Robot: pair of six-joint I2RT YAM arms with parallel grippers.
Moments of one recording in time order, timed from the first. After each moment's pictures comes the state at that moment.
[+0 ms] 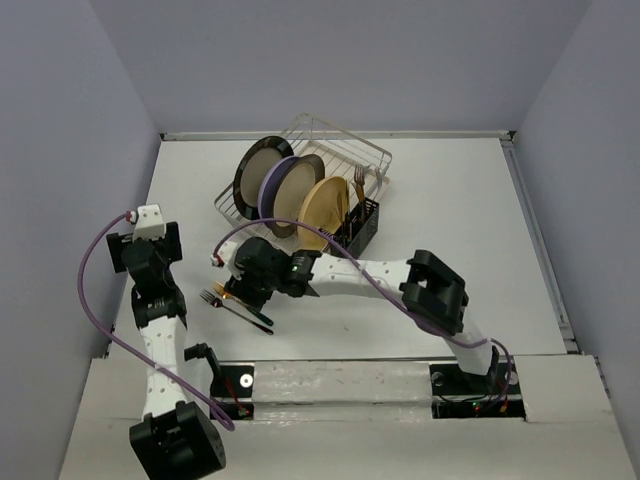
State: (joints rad) left arm 0.36 0.73 0.40 0.12 -0.16 0.28; right arm 1.20 2.05 1.61 -0.29 -0.03 -0.02
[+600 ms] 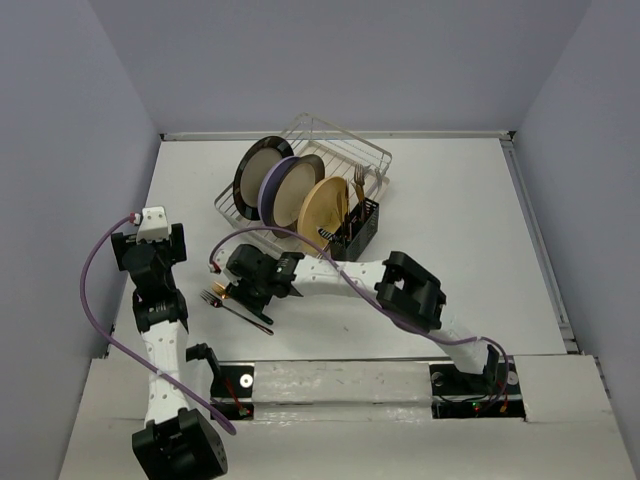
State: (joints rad) left arm 0.36 0.69 0.39 0.13 -0.08 0.27; right arm 1.20 2.29 1.85 -0.46 0.00 0.02
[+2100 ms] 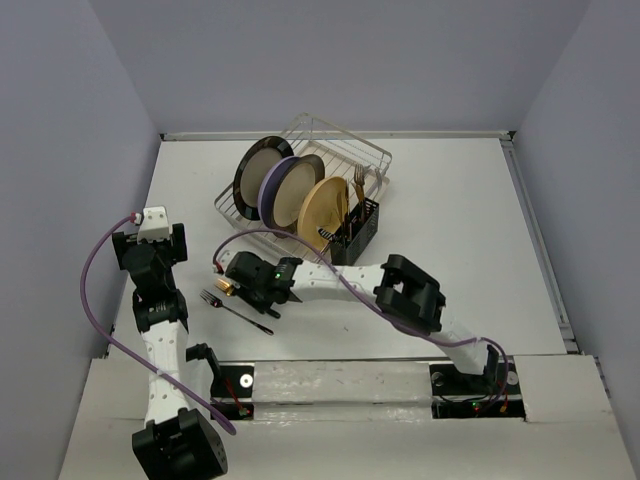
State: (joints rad) left arm 0.36 0.69 0.39 0.13 -0.05 0.27; right arm 1.22 2.31 1.87 -0.50 0.11 0.15
